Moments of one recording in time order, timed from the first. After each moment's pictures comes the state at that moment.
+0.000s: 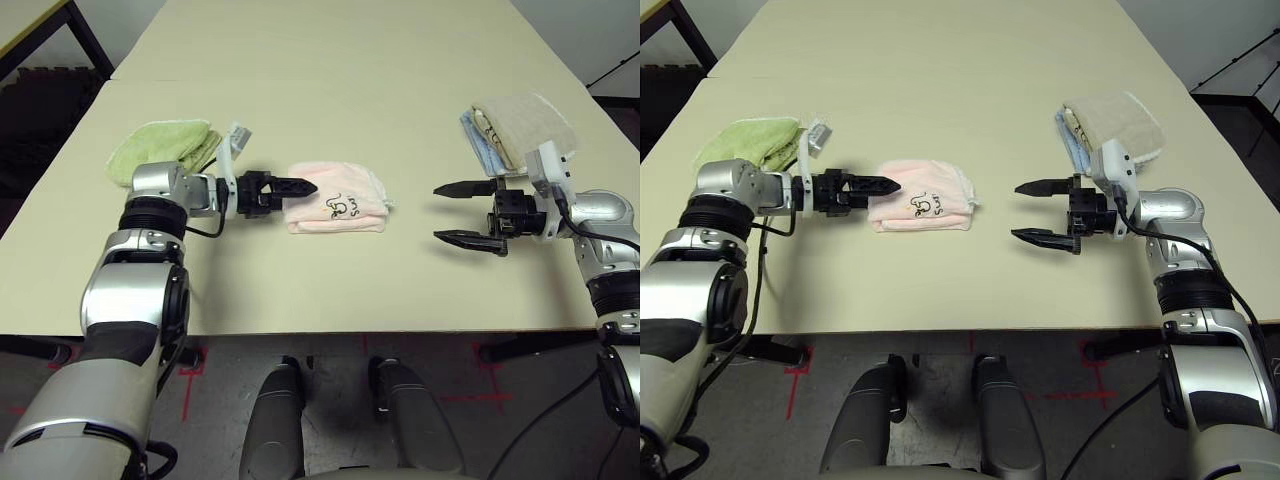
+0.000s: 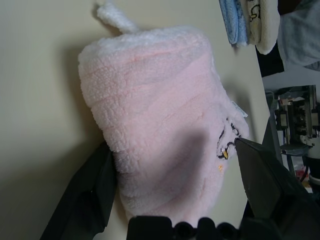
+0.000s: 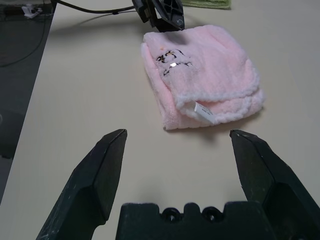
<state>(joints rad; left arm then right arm) -1.15 0.46 0.05 1.03 -0.35 1.09 -1.04 -0.68 -0.61 -0.05 0.61 0.30 -0.14 1.52</state>
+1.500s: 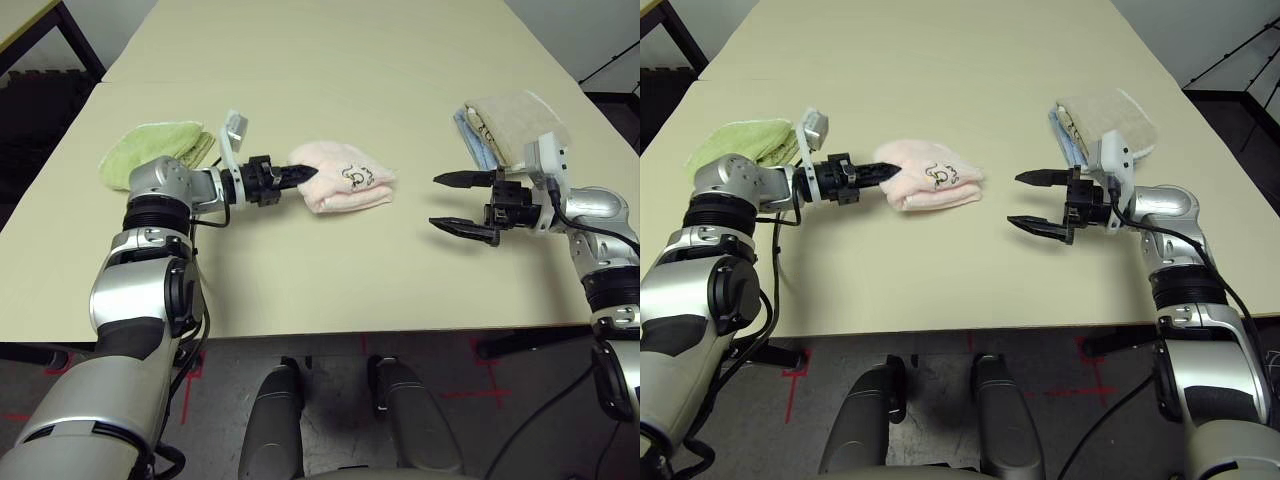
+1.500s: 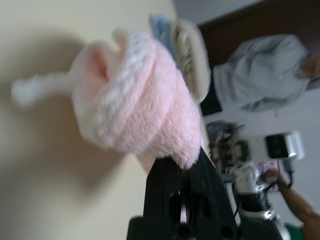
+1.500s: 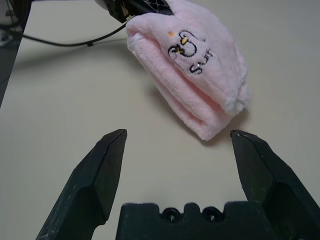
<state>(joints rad) -1.11 0.44 0.37 0.84 -0.52 1.23 -0.90 -0.72 -0.55 -0.06 0.63 0.33 -0.11 1.39</state>
